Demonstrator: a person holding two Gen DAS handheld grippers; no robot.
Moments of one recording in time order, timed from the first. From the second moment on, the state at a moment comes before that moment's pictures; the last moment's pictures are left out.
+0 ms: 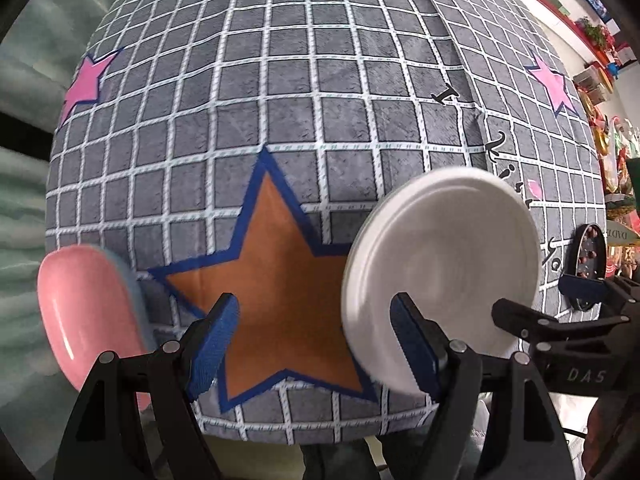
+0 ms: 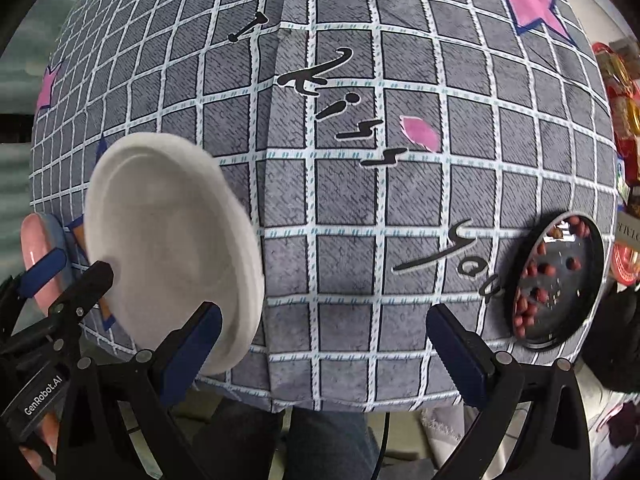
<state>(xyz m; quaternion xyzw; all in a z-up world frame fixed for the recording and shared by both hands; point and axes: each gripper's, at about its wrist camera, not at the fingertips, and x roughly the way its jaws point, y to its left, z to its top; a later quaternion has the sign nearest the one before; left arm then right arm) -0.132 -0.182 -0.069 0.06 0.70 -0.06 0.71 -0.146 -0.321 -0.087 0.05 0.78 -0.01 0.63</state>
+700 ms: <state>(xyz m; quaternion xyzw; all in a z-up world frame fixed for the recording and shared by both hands) -0.113 -0.206 -0.123 0.05 0.72 -0.06 0.69 -0.108 -0.270 -0.134 0.05 0.77 0.03 0.64</state>
